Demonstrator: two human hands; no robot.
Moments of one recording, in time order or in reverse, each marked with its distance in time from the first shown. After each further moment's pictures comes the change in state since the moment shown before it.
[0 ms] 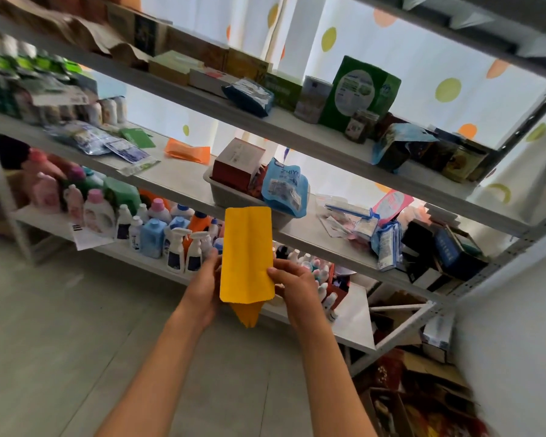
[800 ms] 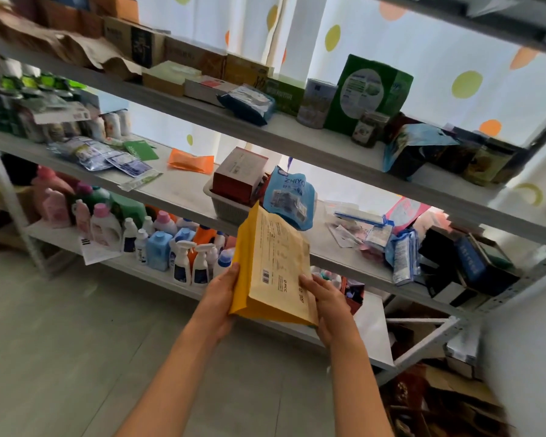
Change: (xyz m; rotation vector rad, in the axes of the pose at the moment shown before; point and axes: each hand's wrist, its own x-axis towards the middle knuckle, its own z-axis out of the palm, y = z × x) left_hand 0.047 0.002 0.027 -0.054 -0.035 -0.027; right_hand 0.062 0.009 -0.064 0.261 0.036 0.185
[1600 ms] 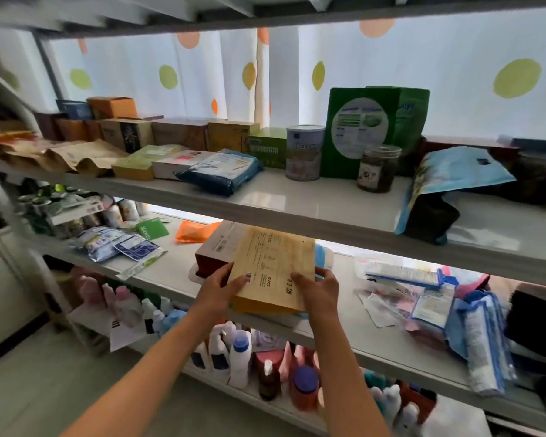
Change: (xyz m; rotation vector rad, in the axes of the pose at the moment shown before) left_hand 0.224 0.093 0.081 0.715 0.273 0.321; right_hand 0.270 -0.123 0.004 -0.033 0.063 -0.353
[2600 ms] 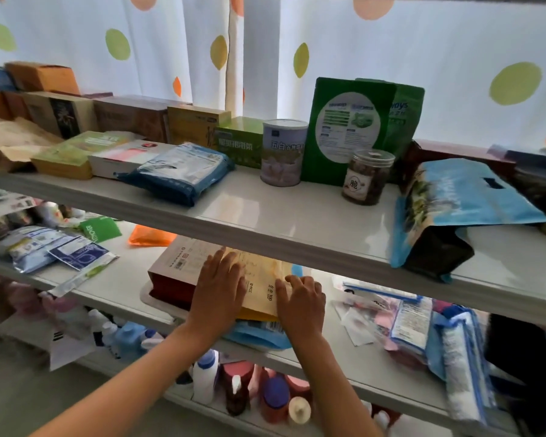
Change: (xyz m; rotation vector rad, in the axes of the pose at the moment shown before) left_hand 0.112 -0.030 0.051 1.034 0.228 0.750; right_hand 0.081 0.020 -0.001 -1.102 0.109 -0.332
